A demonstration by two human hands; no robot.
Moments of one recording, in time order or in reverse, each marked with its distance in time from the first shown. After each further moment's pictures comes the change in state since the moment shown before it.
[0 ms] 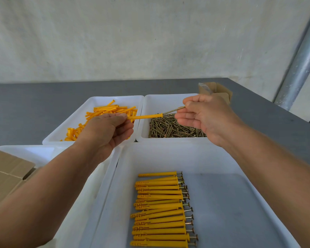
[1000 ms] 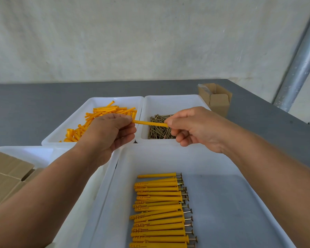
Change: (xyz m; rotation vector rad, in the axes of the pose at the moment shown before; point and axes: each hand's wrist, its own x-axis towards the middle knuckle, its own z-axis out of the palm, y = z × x) left_hand -0.005 -0.001 0.002 0.115 -0.046 0.049; right_hand -0.009 0.004 0.002 -0.418 -0.300 0.084
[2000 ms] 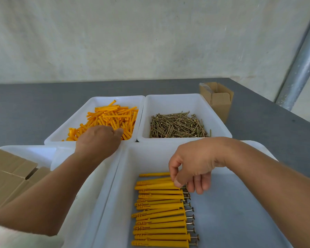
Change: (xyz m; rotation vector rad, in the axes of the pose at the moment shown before) left_hand 0.029 -0.027 -0.033 1.451 0.260 0.227; right_hand -0.012 0.013 0.016 -0.744 -0.661 0.308
